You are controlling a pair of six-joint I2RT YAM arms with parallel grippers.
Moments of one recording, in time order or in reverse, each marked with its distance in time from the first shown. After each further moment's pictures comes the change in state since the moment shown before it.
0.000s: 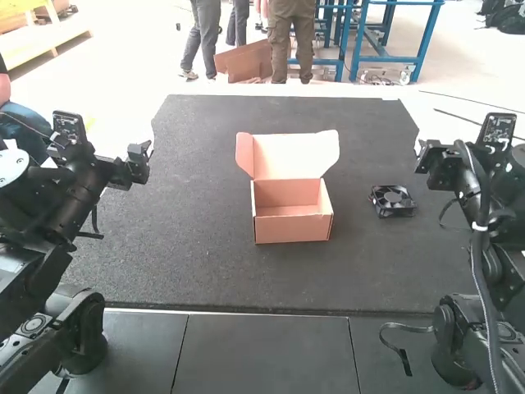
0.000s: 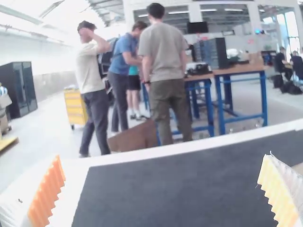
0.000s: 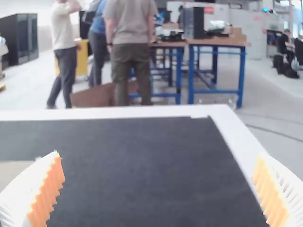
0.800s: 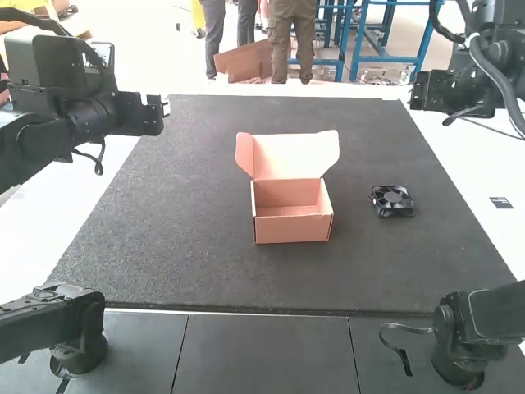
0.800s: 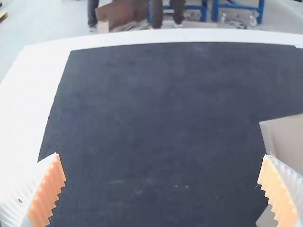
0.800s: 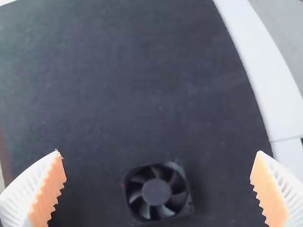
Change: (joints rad) left arm 0.000 0.583 0.566 -0.487 -0.025 -0.191; right arm -0.002 0.900 0.917 -0.727 0.050 0.043
